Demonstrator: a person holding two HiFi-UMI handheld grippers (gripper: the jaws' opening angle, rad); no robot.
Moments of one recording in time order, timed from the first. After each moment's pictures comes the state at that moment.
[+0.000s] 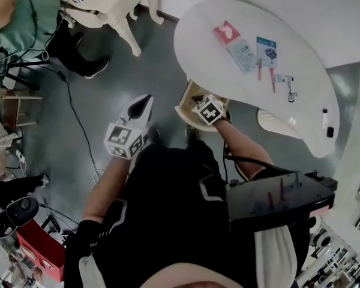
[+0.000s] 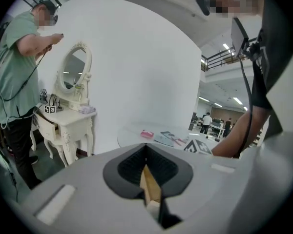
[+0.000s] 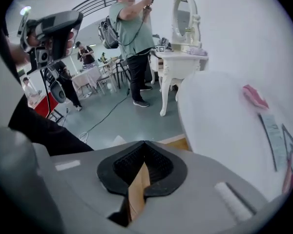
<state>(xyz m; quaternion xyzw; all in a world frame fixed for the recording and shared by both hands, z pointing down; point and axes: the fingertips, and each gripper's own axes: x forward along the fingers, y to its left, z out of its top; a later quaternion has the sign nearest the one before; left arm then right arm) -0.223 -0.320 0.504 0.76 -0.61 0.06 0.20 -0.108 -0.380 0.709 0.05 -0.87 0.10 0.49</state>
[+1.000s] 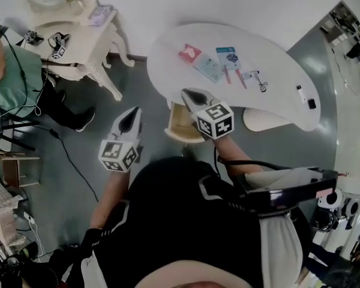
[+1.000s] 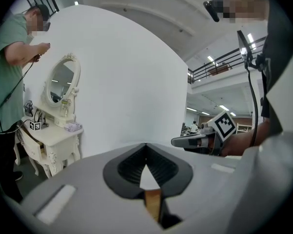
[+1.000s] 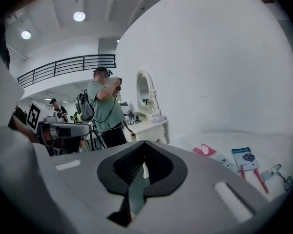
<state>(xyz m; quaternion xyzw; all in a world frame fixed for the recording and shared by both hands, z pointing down) -0.220 -0.344 0.430 0.81 -0.57 0.01 0.12 -0.093 -0.425 0.448 0.29 -0.94 0.13 0.15</state>
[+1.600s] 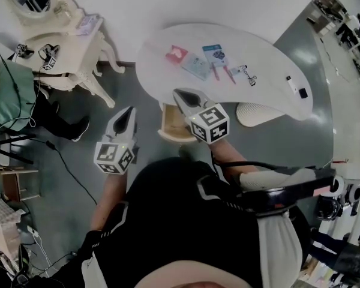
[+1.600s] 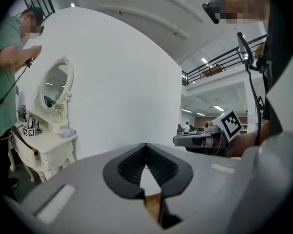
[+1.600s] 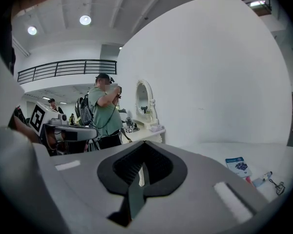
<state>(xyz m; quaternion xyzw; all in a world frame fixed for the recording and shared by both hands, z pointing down) -0.201 -0.346 0.405 0.83 -0.55 0.00 0.10 -0.079 -0.406 0.410 0.31 -0.94 0.09 0.11</state>
